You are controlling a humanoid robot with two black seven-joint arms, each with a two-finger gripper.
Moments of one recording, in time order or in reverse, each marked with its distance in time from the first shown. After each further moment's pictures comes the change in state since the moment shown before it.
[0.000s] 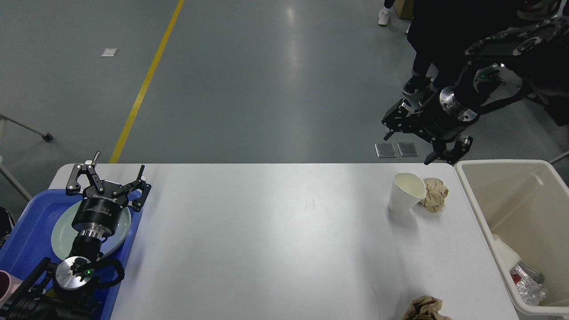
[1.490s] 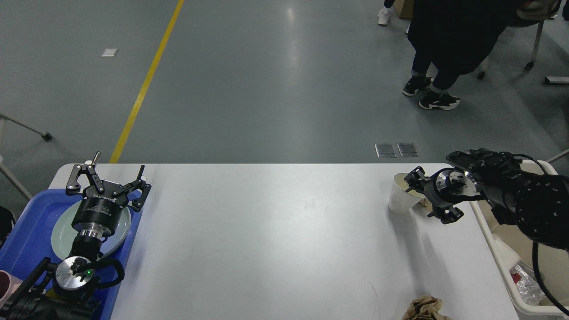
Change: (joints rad) left arm 0.001 0.000 0.000 0.000 0.000 0.000 0.000; right arm -0.698 0.066 0.171 -0.538 0.082 -0.316 -0.026
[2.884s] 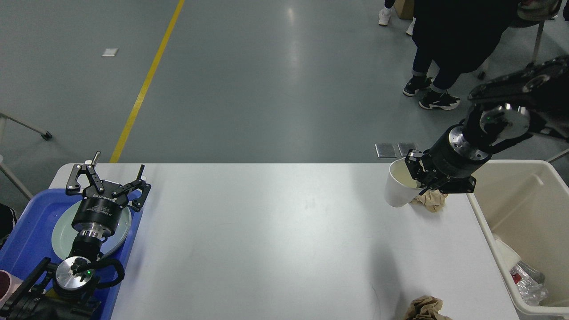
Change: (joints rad) left arm -0.001 0.000 0.000 0.000 0.000 0.000 0.000; right arm 0.849 -0.149 -0.151 0.912 -0.312 0.243 0.008
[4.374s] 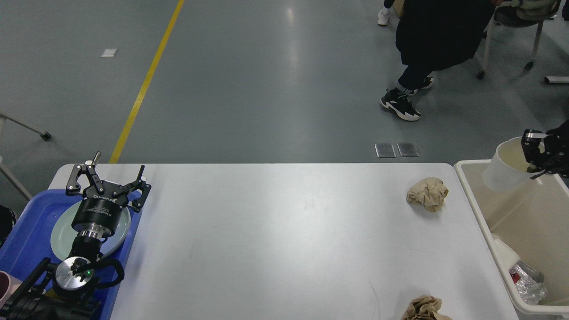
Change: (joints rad) left arm 0.001 0.000 0.000 0.000 0.000 0.000 0.000; right arm -0.018 -0.258 -0.384 -0.208 -0.239 0.108 0.322
